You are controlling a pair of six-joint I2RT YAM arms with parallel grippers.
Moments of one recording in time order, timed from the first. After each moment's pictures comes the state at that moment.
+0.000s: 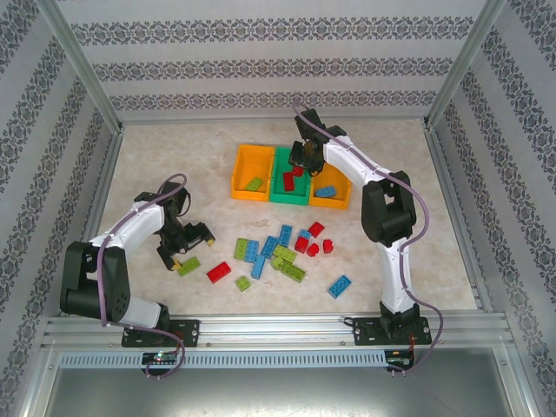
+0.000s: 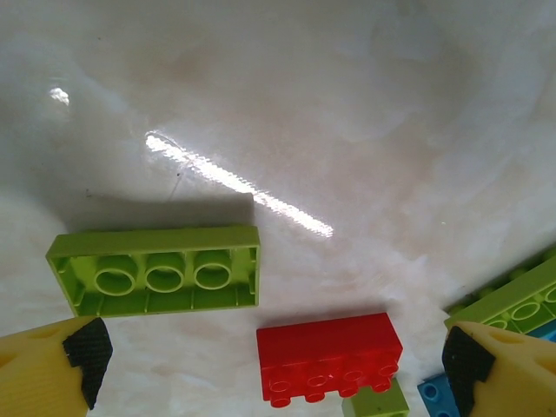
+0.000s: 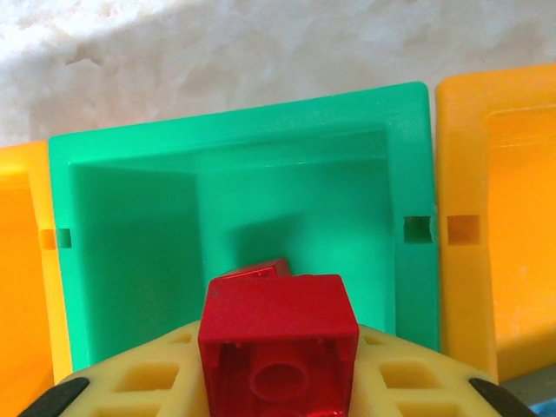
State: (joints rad) left arm -0.10 1.44 0.87 -1.02 0.25 -0.77; right arm 0.39 2.19 1.90 -0.78 -0.05 0.69
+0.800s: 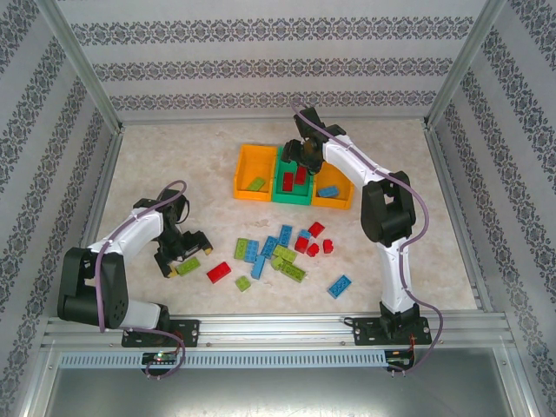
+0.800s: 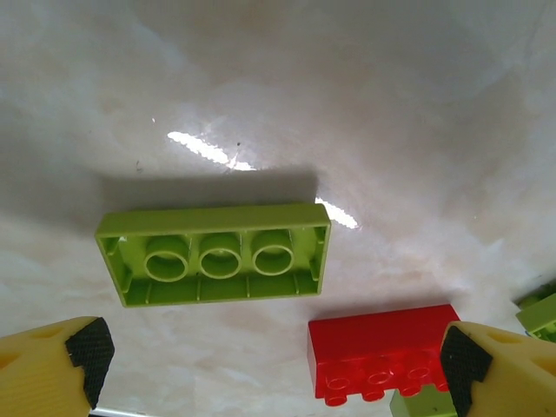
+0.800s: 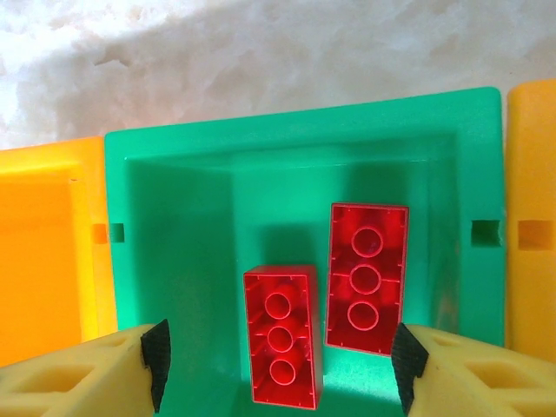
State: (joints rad) left arm -0.10 1.40 0.80 -1.03 0.23 -0.73; right arm 0.40 2.20 1.92 -0.78 -0.07 0.68
